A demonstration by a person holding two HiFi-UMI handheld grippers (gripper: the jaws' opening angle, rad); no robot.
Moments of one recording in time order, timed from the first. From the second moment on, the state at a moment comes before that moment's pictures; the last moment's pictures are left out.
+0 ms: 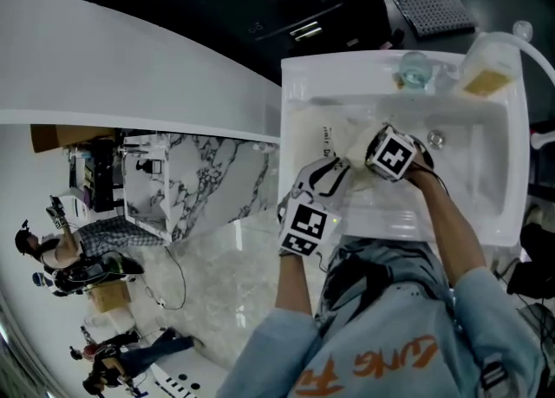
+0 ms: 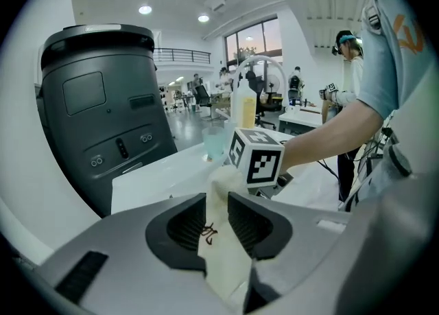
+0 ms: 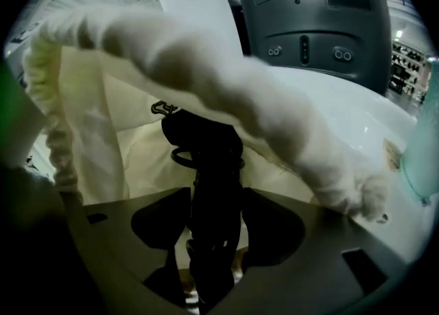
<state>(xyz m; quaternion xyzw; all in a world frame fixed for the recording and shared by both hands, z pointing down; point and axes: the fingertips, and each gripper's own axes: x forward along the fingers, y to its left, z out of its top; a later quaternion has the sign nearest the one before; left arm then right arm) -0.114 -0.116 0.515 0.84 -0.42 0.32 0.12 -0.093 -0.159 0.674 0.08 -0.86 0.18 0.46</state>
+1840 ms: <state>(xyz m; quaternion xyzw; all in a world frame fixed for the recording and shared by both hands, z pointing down) -0.271 -0.047 0.618 0.64 -0.57 0.48 0.20 -0.029 -0.128 0.626 0.11 -0.90 0.23 0.36</state>
